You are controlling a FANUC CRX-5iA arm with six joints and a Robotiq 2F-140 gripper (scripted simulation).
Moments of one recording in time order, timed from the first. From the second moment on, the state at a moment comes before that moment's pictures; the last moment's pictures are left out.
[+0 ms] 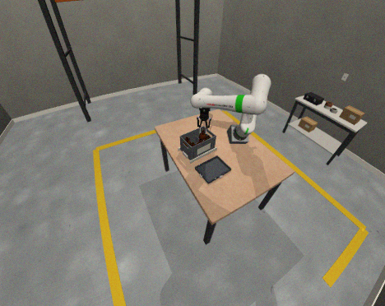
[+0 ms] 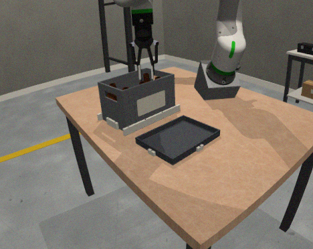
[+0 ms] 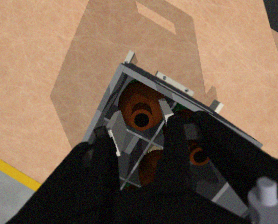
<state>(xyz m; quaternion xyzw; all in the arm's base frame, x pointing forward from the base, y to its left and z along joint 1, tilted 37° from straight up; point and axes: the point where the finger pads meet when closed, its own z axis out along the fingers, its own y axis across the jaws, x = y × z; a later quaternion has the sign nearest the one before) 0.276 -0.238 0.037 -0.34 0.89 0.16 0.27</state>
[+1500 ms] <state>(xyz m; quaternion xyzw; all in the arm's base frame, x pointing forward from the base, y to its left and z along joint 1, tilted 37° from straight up) 0.273 -0.242 0.044 -0.34 0.89 0.16 0.27</state>
